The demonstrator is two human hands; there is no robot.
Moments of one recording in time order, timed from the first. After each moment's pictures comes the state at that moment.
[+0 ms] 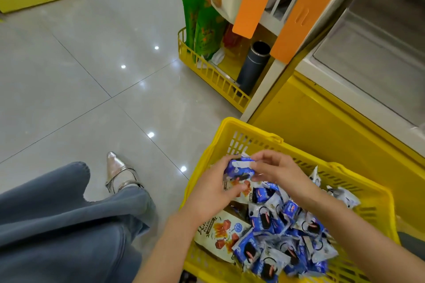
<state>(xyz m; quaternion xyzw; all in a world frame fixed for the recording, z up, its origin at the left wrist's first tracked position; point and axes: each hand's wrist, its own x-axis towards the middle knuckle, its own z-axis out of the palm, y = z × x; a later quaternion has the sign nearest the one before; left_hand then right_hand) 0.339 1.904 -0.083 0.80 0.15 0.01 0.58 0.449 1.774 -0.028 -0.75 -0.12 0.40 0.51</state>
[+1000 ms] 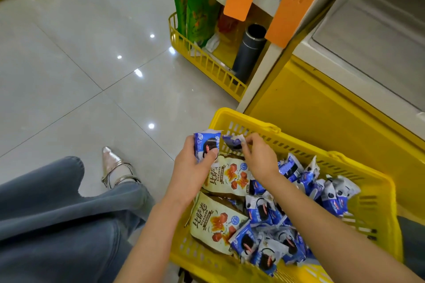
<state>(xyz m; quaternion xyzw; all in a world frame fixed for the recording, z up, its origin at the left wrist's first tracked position) 0.349 1.924 -0.077 0.69 0.32 0.09 0.65 0.477 1.796 -0.130 -0.95 -0.19 0.13 0.20</state>
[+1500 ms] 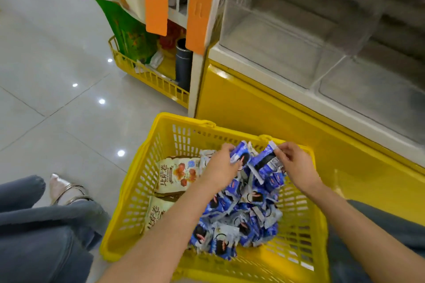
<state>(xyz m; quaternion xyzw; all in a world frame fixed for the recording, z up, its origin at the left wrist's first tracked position) 0.427 1.782 -0.079 0.83 0.13 -0.12 0.52 0.487 1.598 -0.053 -0.93 -0.04 0.11 0.34</state>
